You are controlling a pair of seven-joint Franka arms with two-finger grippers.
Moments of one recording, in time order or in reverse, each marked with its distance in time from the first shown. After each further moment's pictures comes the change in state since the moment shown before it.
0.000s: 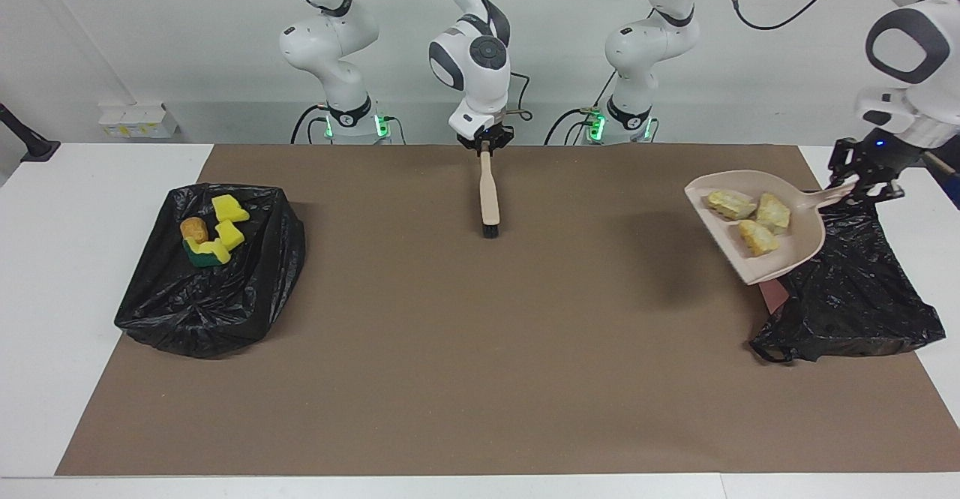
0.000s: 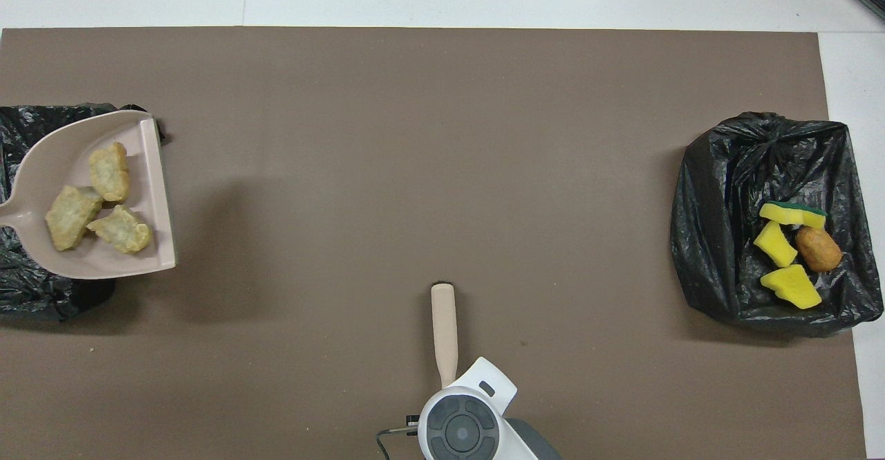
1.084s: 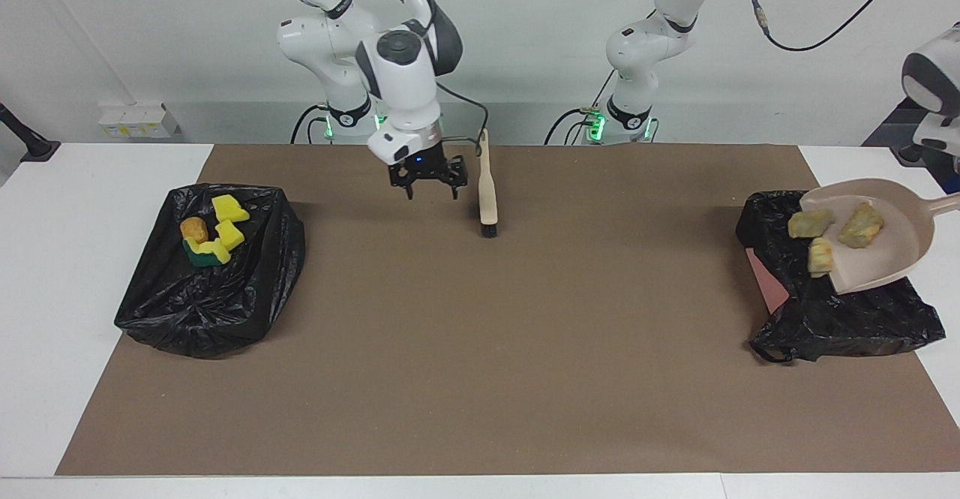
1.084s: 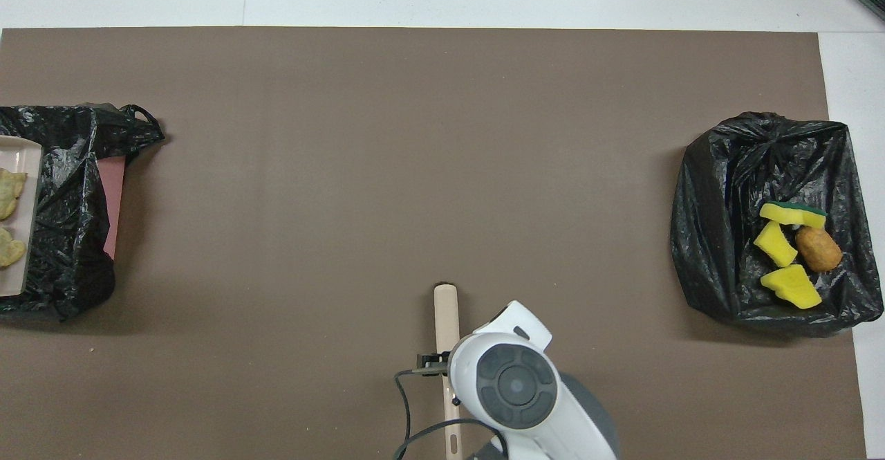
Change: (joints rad) left arm -0.007 0.152 -0.022 0.112 0.675 0.203 -0.012; right arm -0.455 -0.020 -0.028 0.220 -0.157 0.001 -0.253
